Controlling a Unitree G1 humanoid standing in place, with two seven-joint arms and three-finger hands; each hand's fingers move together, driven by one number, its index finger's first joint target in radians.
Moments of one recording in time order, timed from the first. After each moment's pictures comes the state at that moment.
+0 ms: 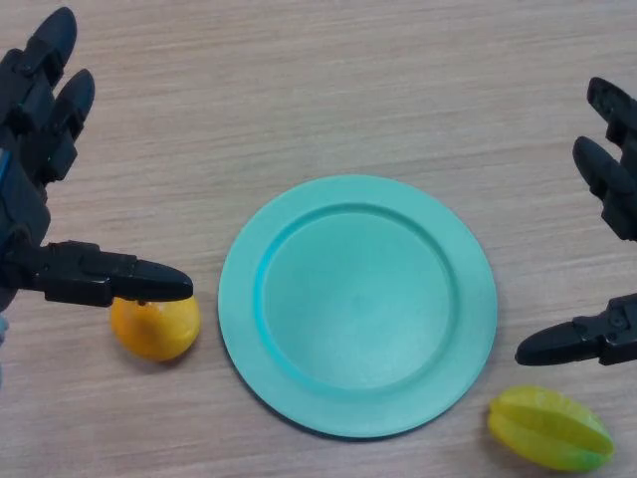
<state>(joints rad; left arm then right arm) -0.10 0.33 0.25 -0.48 -0.26 0.31 -0.19 -0.01 -0.26 -0.18 -0.74 0.16 0.60 0.25</state>
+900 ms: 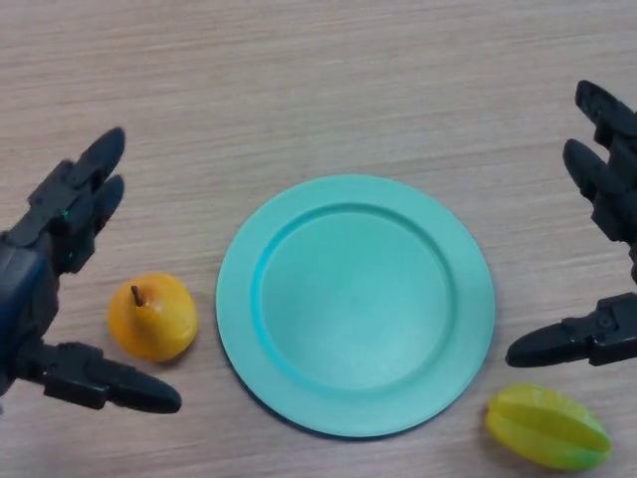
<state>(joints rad) 0.08 0.28 0.29 -0.32 -0.07 0.04 -0.44 -0.02 -0.26 -0.14 -0.73 0.14 0.60 0.25</state>
